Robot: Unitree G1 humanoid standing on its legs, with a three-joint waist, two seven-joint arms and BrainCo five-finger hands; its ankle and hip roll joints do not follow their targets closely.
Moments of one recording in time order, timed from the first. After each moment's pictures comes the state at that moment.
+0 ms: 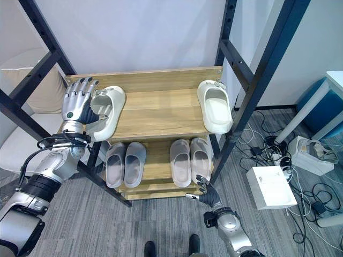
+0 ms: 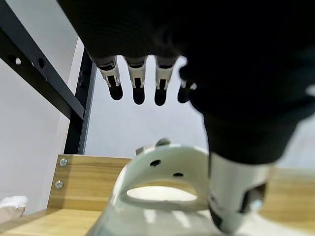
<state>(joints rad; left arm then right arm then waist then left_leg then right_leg) -0.62 0.63 -0.33 0.41 0.77 0.13 0.49 -0.03 -0.35 0.34 0.50 0.30 -0.17 -0.01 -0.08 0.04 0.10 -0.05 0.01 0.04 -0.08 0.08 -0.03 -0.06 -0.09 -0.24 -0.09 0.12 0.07</state>
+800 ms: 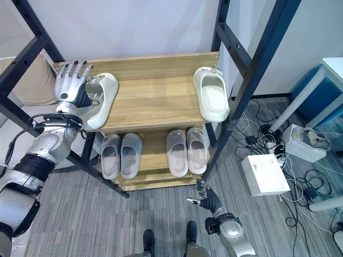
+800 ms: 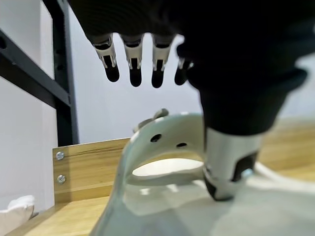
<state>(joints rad) -0.85 0.72 -0.46 0.58 0.80 0.16 0.45 0.04 -0.36 0.33 0.42 0.33 -0.17 0.03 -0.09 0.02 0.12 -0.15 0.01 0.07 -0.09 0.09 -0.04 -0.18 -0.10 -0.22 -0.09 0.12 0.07</state>
